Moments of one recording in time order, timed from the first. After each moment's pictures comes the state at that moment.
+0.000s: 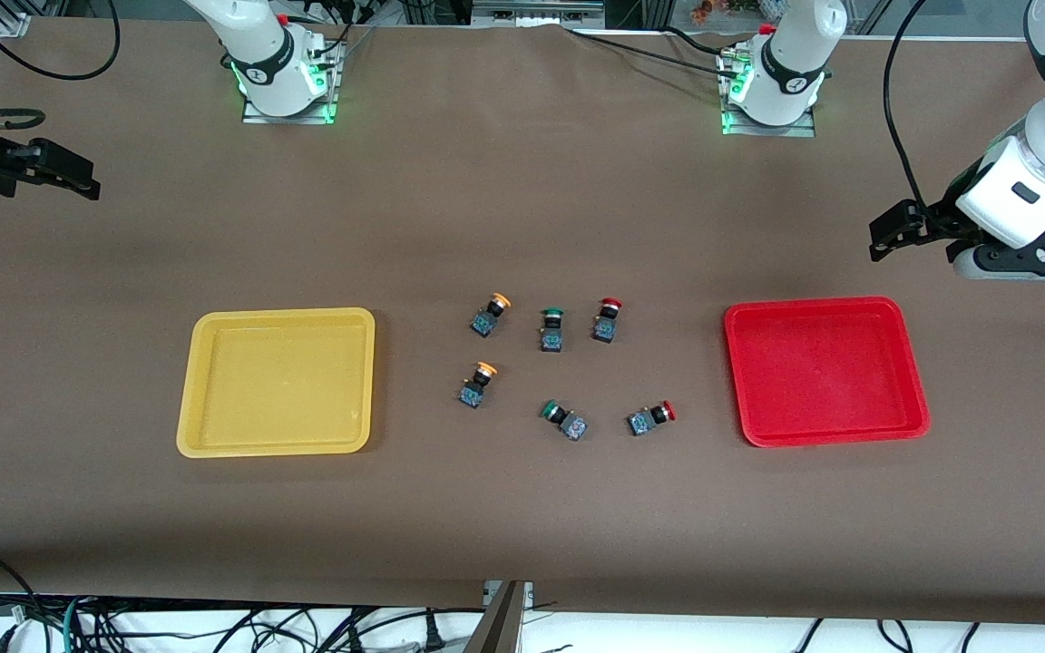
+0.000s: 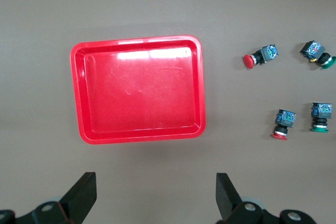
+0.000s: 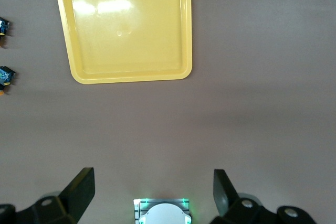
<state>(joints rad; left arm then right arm) 0.00 0.02 -0.08 -1.67 -0.01 1.68 -0.10 0.00 0.07 0.03 -1.43 -0.03 1.35 0.03</state>
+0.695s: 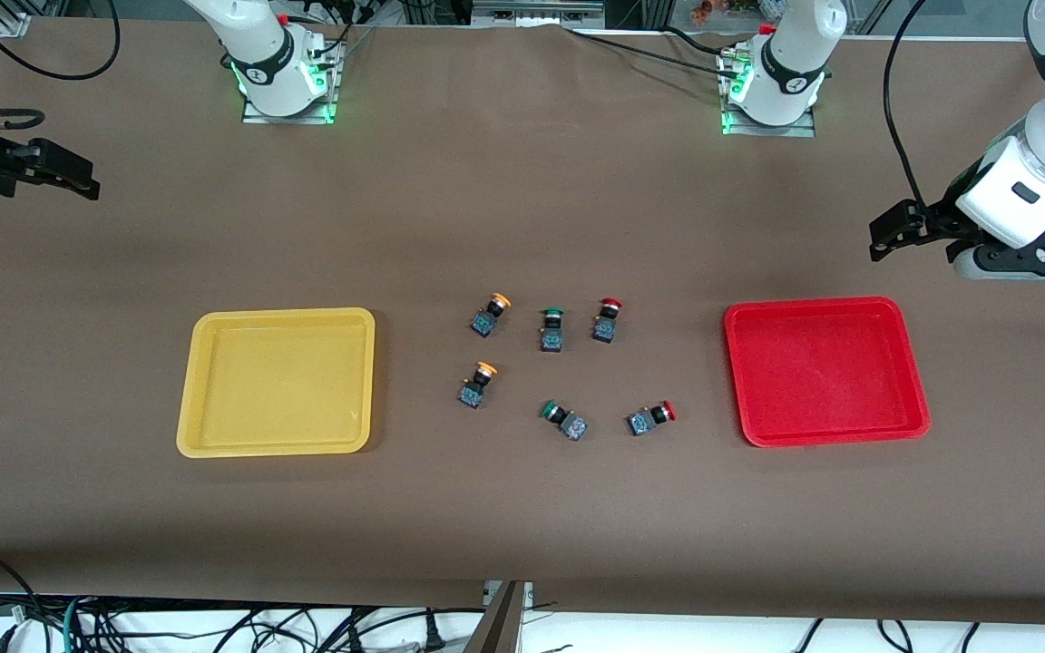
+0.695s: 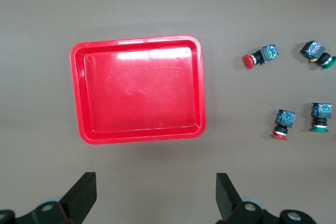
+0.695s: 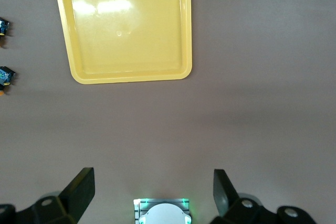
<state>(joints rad) 0.00 0.02 -0.08 -1.67 -0.01 1.68 -0.10 0.00 0.07 0.03 -1.43 -0.03 1.35 0.03</state>
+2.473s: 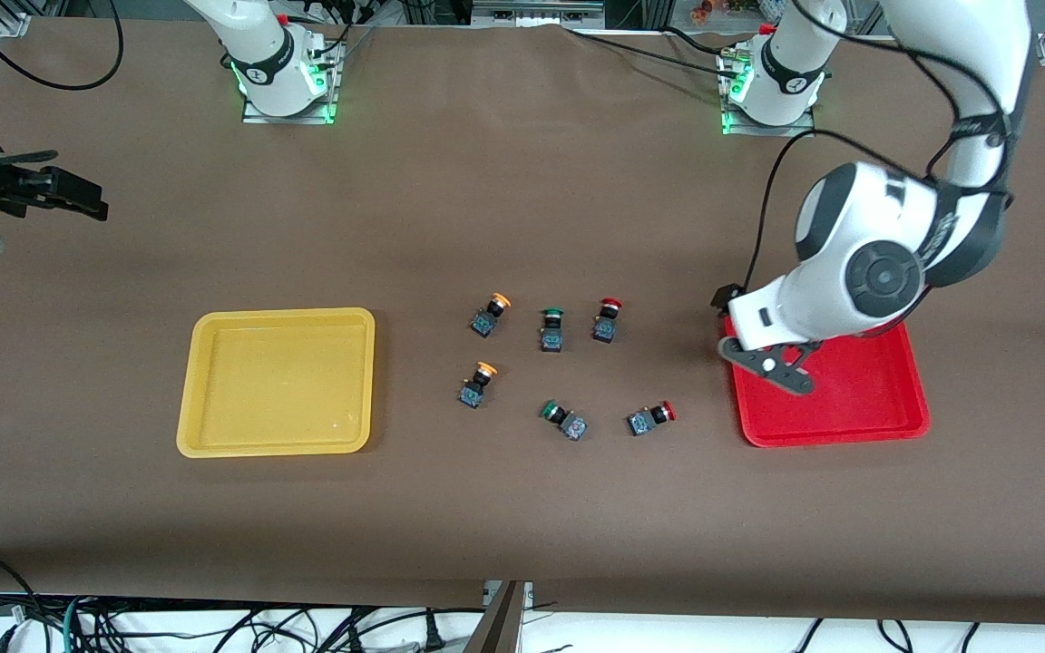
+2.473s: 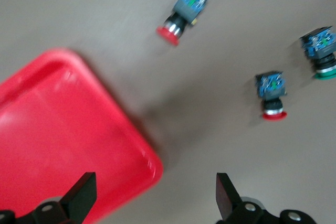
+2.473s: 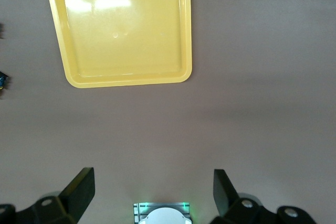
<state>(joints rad) -0.20 0.47 -0.11 -1.58 -0.01 1.89 0.25 -0.01 0.13 0.03 -1.43 -0.03 1.38 0.03</state>
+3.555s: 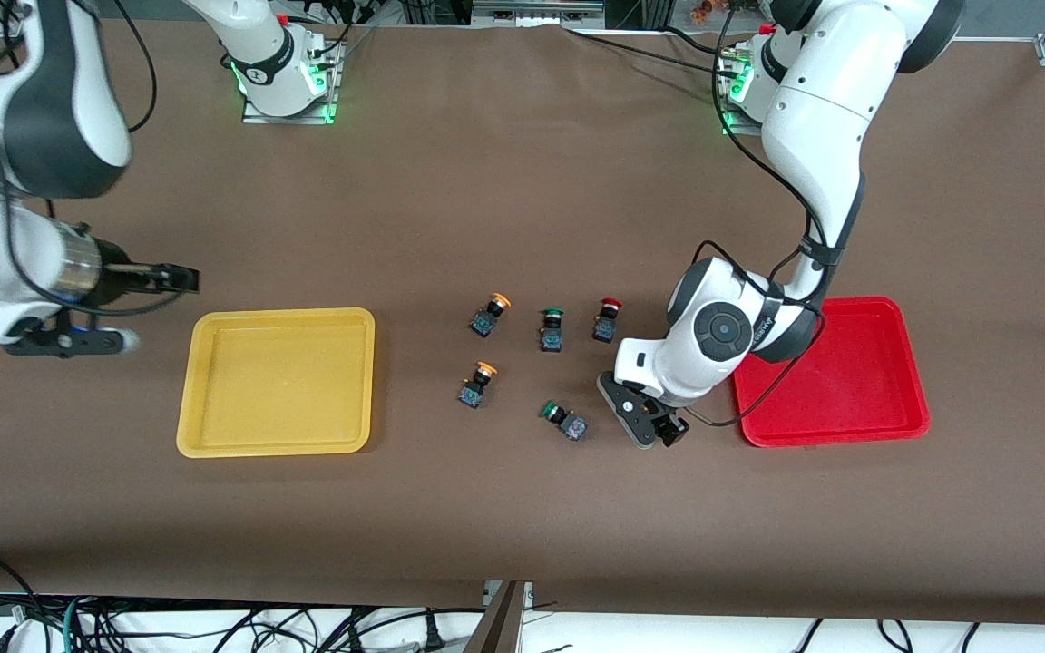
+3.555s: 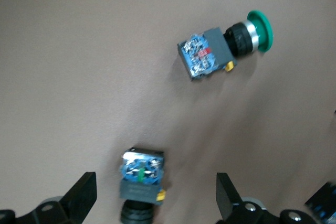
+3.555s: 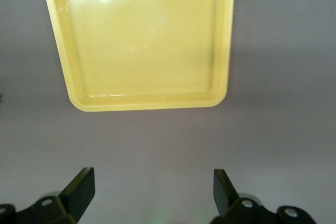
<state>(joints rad) -0.33 0.84 -0.10 -1.42 -0.01 2.39 0.66 0.09 0.36 0.05 -1.43 -0.02 1.54 0.15</state>
